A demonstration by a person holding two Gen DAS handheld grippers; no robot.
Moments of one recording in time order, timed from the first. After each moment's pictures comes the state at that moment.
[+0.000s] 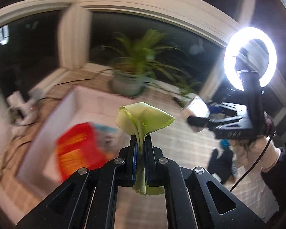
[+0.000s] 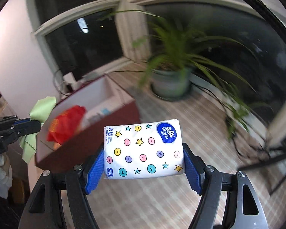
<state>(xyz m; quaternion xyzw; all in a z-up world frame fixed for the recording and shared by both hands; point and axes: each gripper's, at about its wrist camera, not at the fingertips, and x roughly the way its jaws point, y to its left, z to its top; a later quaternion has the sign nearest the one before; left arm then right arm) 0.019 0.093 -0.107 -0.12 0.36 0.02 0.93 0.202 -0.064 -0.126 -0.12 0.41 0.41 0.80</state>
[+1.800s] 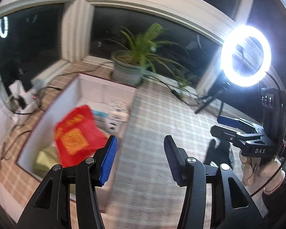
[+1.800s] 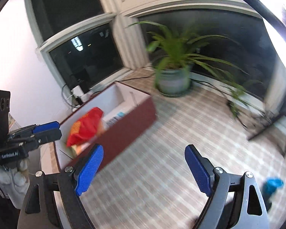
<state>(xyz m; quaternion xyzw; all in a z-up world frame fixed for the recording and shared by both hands) -0.014 0.121 -0.112 -0.13 0.37 0.02 0.92 0.120 -0.117 -0.126 -0.03 0.40 0.35 0.85</state>
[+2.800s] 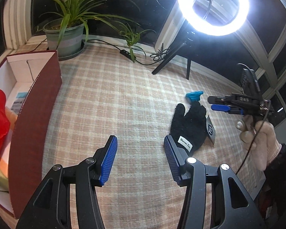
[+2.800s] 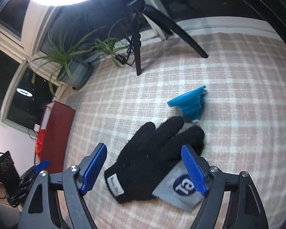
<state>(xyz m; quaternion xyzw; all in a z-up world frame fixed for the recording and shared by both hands) 0.039 -0.005 -0.173 -0.10 0.45 -0.13 0.88 0.184 -0.337 -0.221 0.16 0.55 0.19 0.79</state>
